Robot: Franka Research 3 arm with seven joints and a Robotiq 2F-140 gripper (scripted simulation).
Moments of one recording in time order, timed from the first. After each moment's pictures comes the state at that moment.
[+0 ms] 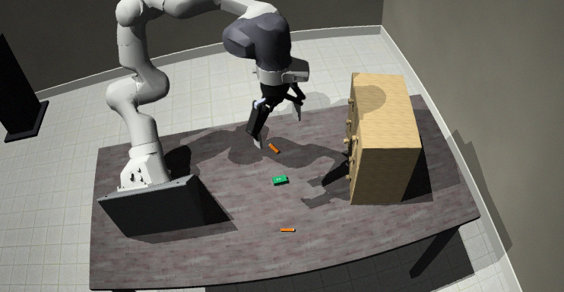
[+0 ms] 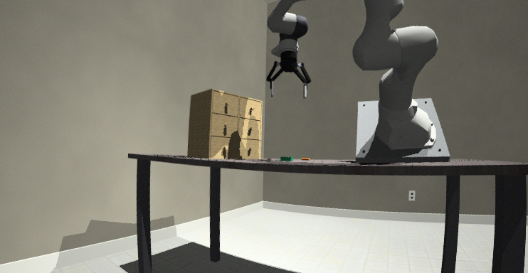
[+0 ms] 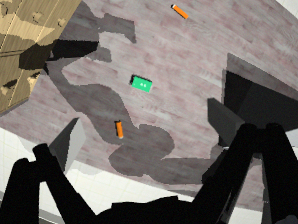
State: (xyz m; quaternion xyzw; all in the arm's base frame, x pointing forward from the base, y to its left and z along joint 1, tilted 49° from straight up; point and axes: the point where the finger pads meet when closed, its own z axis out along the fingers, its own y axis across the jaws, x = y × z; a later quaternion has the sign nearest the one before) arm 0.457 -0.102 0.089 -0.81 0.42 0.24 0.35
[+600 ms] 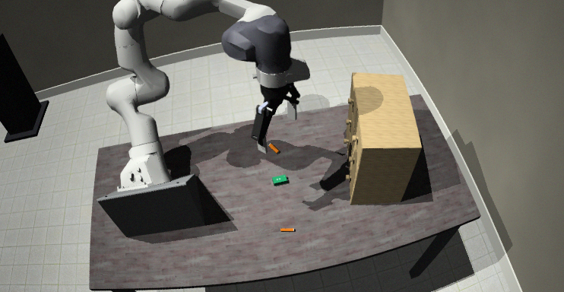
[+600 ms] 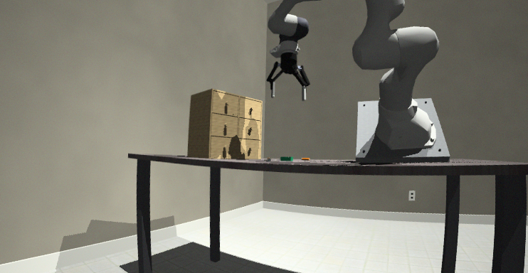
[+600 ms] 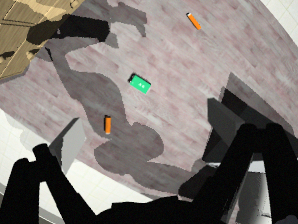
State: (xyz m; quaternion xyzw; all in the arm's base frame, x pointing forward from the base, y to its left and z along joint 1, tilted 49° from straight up) arm 0.456 -0.095 0.083 -0.85 0.33 0.20 0.37
